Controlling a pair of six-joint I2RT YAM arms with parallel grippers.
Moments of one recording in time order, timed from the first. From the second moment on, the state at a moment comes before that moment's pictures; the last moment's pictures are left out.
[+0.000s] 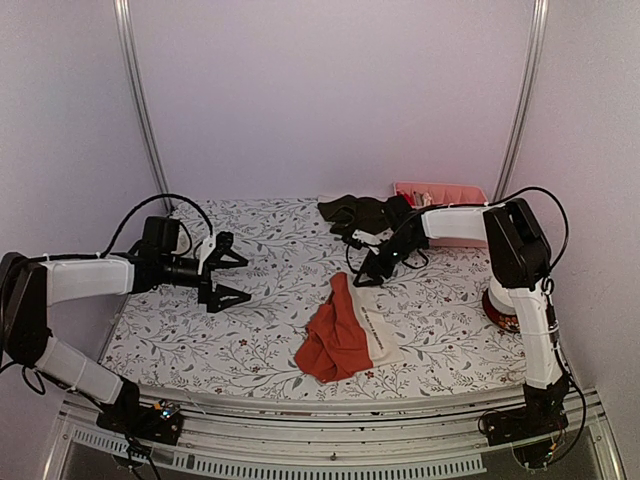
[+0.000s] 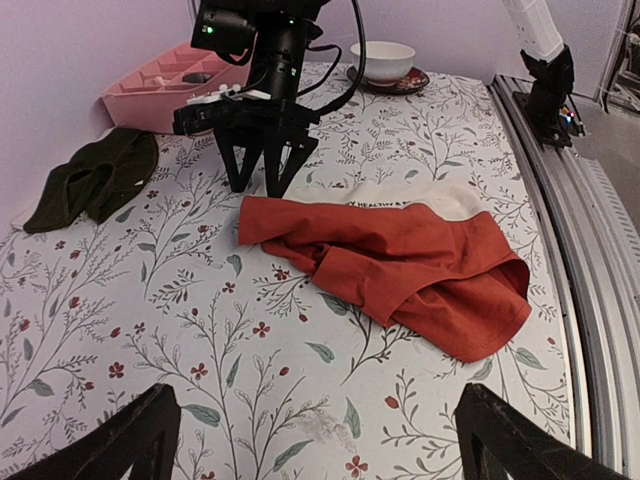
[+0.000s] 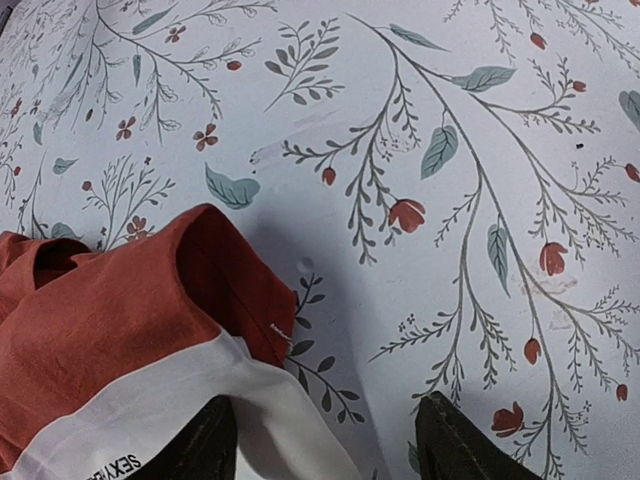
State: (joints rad) left arm -0.28 1.39 0.69 0.03 0.93 0.62; right arm 0.50 2.32 1.75 -0.57 -0.54 -0.53
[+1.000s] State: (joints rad) left arm -0.28 1.39 0.67 0.10 0.89 0.57; right arm 0.83 1.81 1.50 -0.36 -0.19 -0.44
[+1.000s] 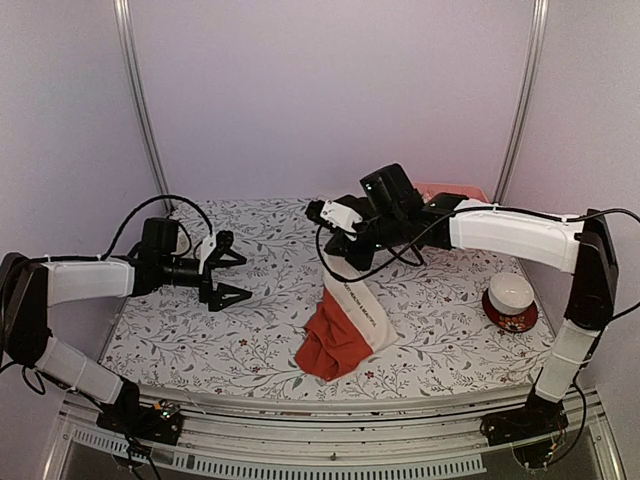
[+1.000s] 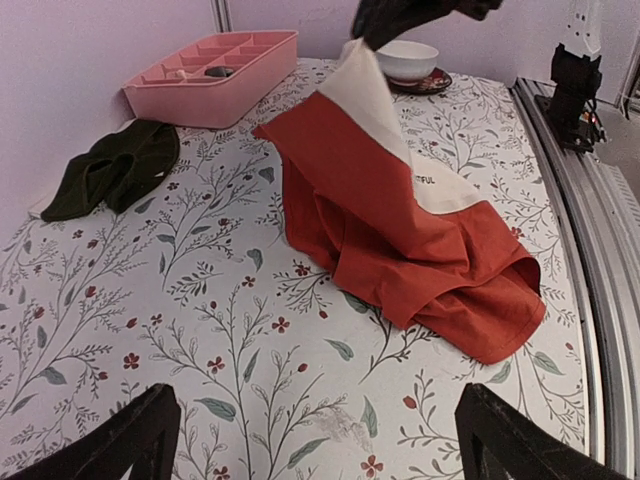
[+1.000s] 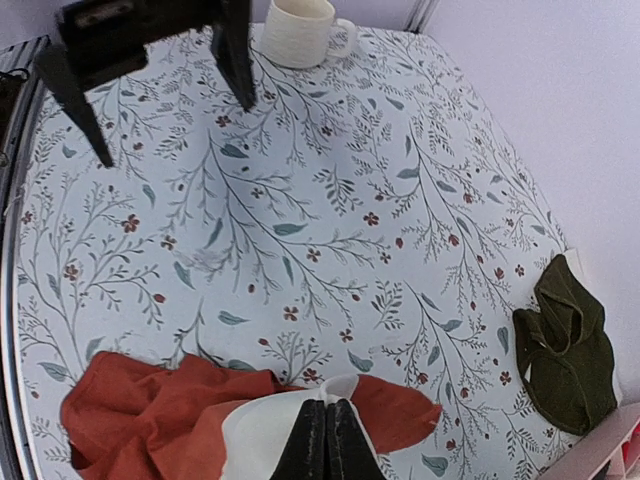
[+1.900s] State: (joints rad) left arm -0.62 1.46 0.64 0.17 0.50 0.74; right arm 1.20 1.51 0.99 -0.50 0.64 0.22
